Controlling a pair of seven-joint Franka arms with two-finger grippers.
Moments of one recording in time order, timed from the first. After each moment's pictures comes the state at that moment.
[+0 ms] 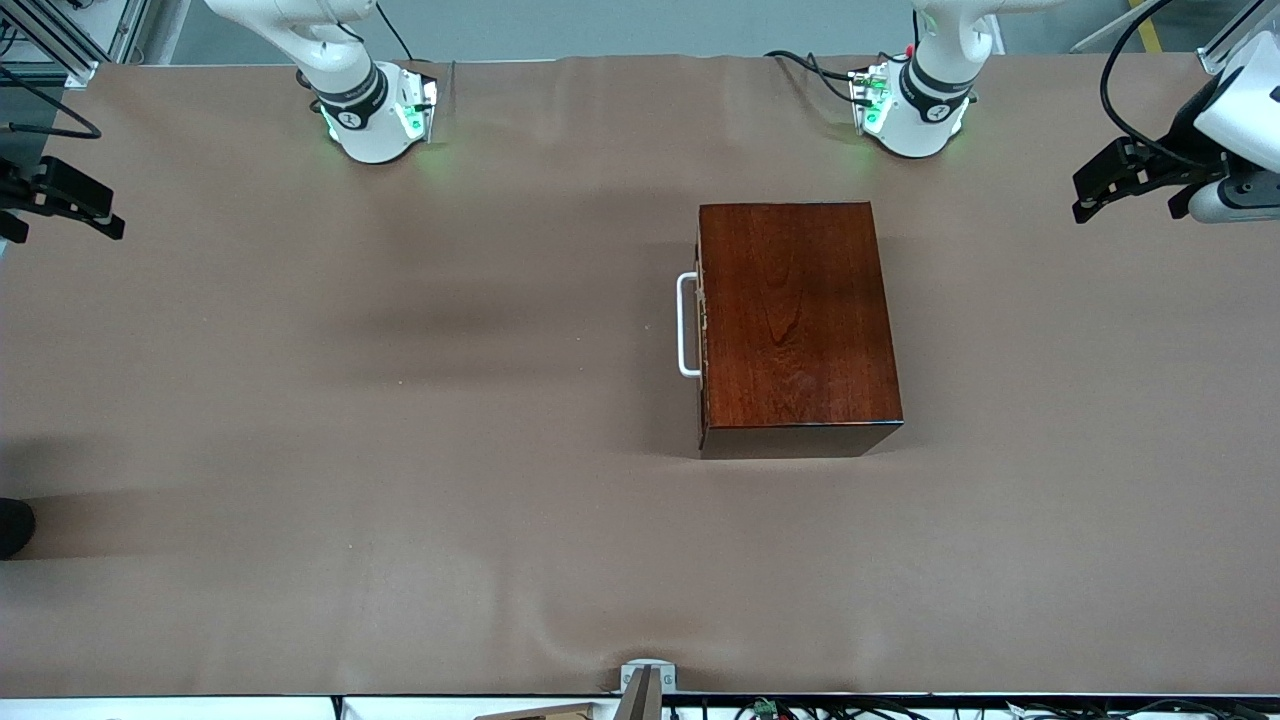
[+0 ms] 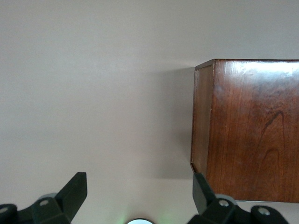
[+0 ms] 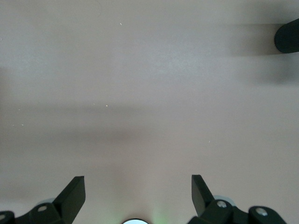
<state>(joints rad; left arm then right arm) 0.06 -0.10 -0.15 -1.60 0.01 1.49 -0.12 -0.03 -0.02 -0.03 -1.48 -0.02 1.41 -0.09</state>
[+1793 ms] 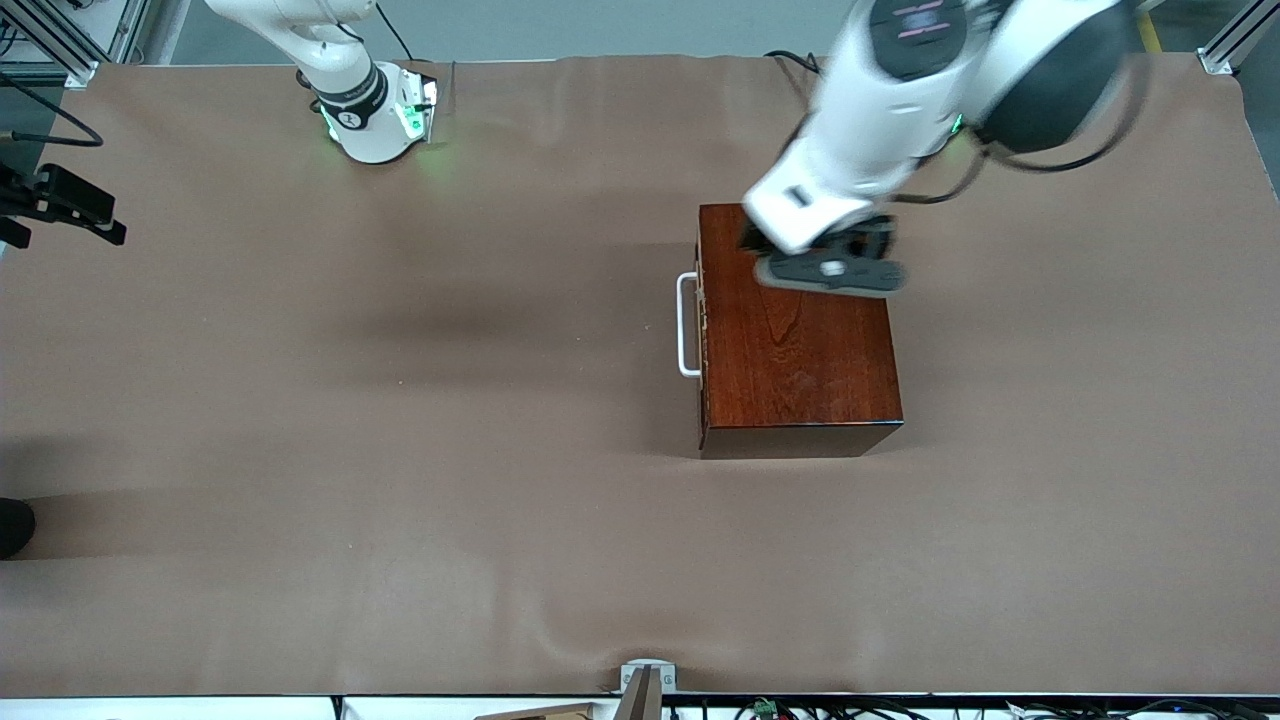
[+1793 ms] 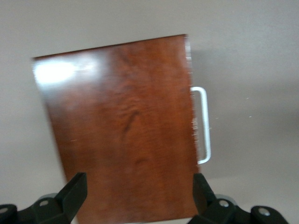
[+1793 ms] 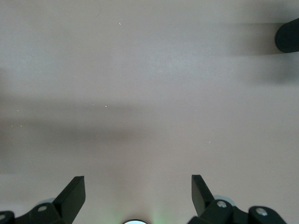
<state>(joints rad) -0.25 0.30 -0.47 -1.41 0.11 1.63 -0.58 -0.03 -0.01 -0.02 -1.48 -0.02 1.42 -0.09</state>
